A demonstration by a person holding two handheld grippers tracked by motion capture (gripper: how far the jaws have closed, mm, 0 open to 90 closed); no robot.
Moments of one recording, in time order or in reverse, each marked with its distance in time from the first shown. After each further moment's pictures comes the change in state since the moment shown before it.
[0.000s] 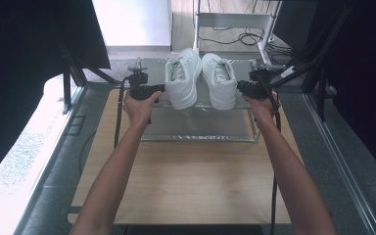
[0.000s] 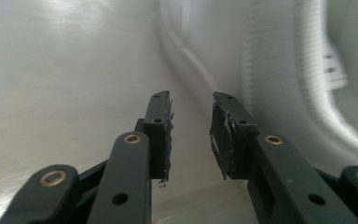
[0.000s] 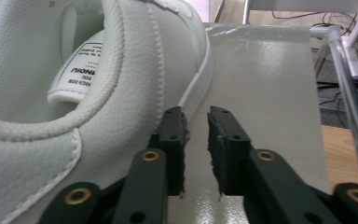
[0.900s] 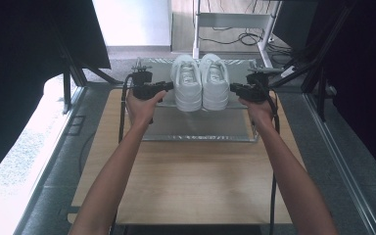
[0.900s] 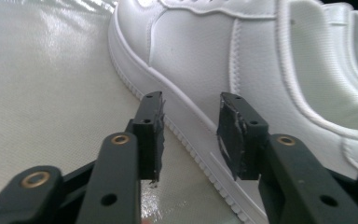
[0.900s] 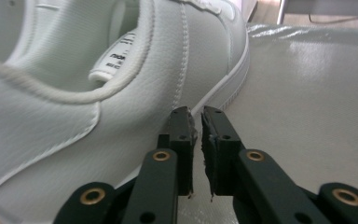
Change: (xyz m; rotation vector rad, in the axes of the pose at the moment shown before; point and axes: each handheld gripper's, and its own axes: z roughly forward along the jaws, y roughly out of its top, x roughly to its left) left arm -0.015 0.000 -0.011 -0.047 -0.046 0.098; right arm 0.012 -0.006 -0.008 -0.018 0.121 -0.040
